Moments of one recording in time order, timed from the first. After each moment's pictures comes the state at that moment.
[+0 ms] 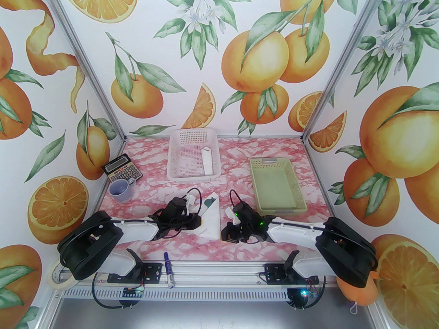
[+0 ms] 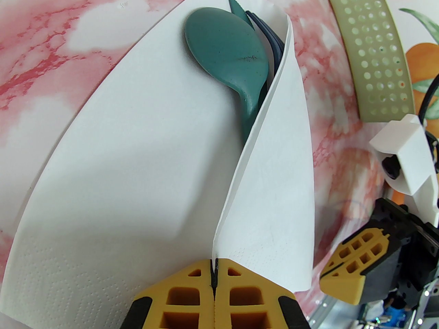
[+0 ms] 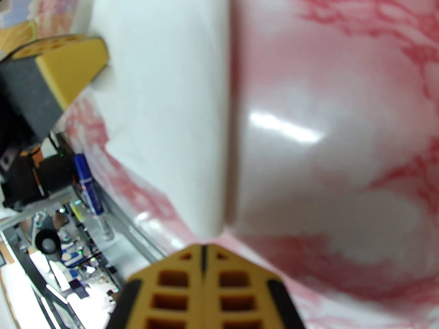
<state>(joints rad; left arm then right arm) -0.71 1.45 0.35 0.28 0.33 -0.75 0.82 1.36 0.46 -0.06 -0.53 0.96</state>
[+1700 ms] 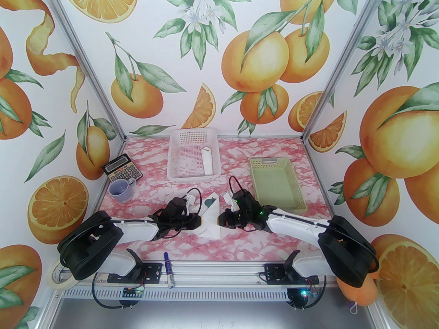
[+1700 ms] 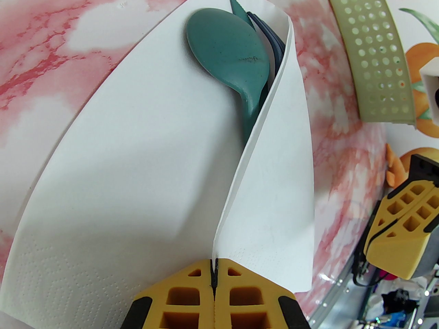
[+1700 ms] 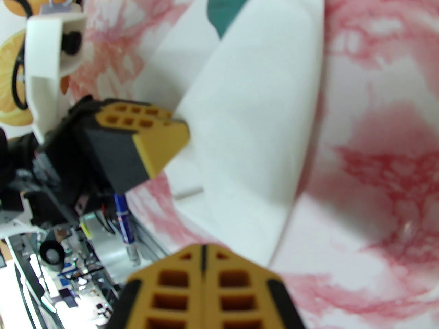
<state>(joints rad) -0.71 1.45 0.35 0.28 0.33 -0.75 0.74 1.39 0.60 -0.08 -0.48 0.86</state>
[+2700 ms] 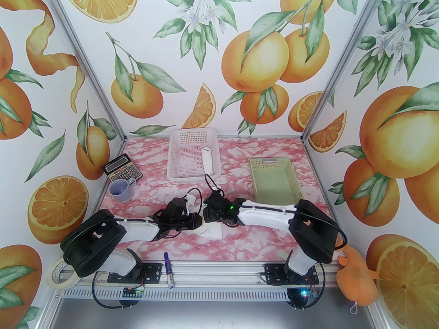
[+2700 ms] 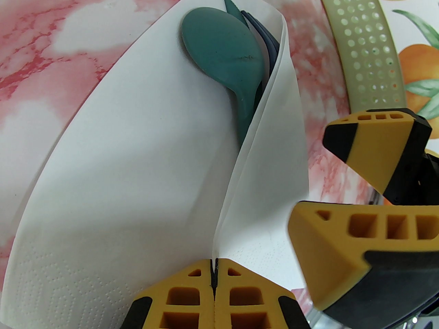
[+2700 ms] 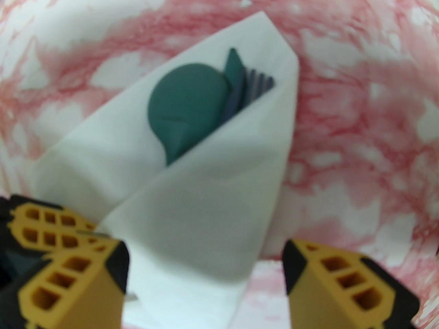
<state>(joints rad) -0.71 1.48 0.34 0.36 0.36 -0.78 0.98 1.71 0.97 -0.39 0.18 0.73</state>
